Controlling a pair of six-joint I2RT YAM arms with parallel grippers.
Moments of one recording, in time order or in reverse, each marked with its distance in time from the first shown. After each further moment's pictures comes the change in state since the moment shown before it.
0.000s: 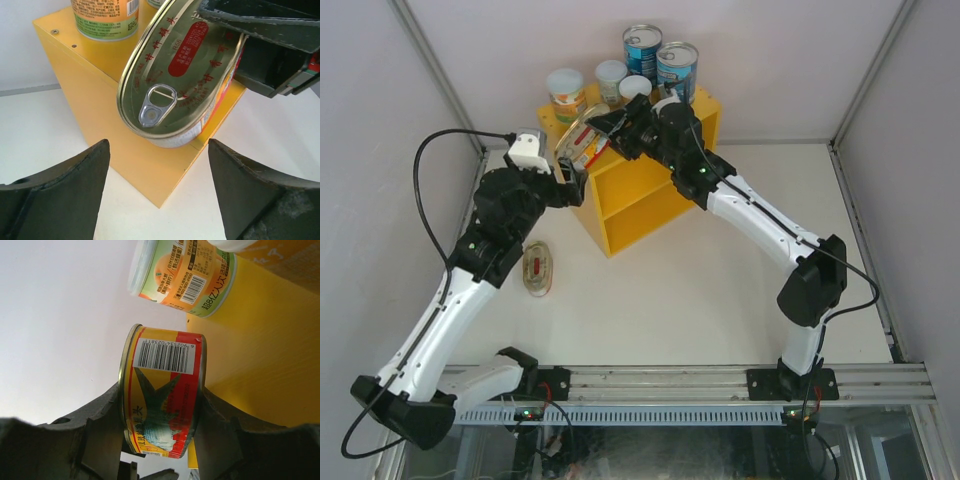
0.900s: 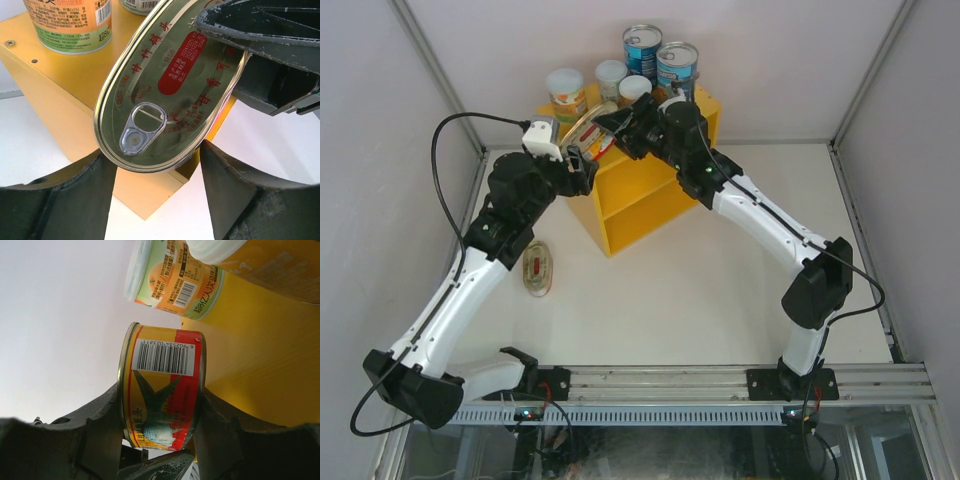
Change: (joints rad) left arm 0.017 0.132 0.057 0.057 0.085 -0.034; right arm -0.016 -0.030 -0.025 -0.023 0.011 0.006
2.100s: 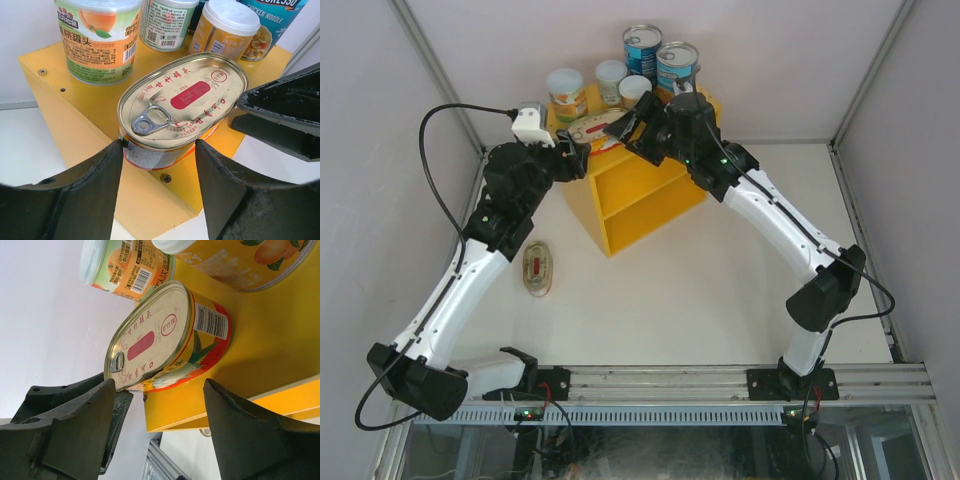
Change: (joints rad) left arm 0.027 0.044 0.051 0.065 -0.043 -0.051; right arm -0.014 -0.026 0.117 -0.336 0.034 -0.183
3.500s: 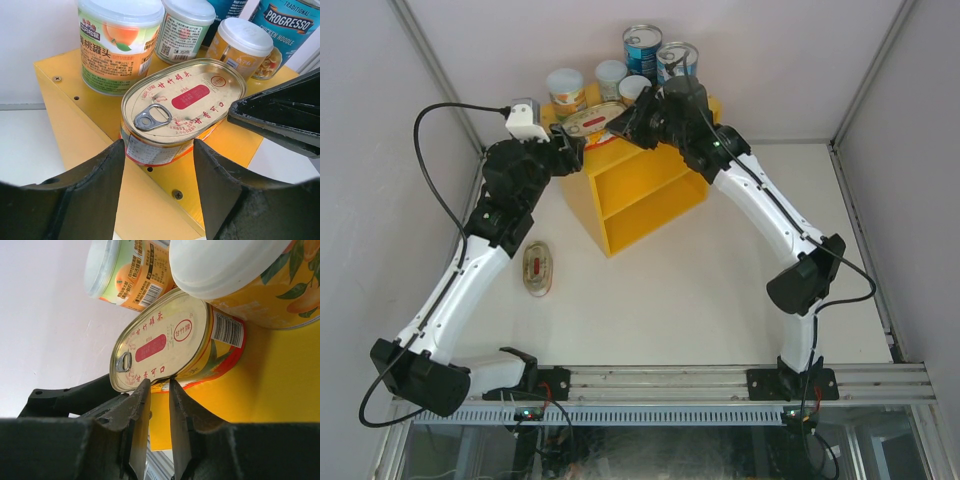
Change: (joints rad) left arm 0.028 0.021 -0.004 0.053 -0.020 -0.043; right arm -0.023 0.152 0.254 -0.119 -0.075 -0.051
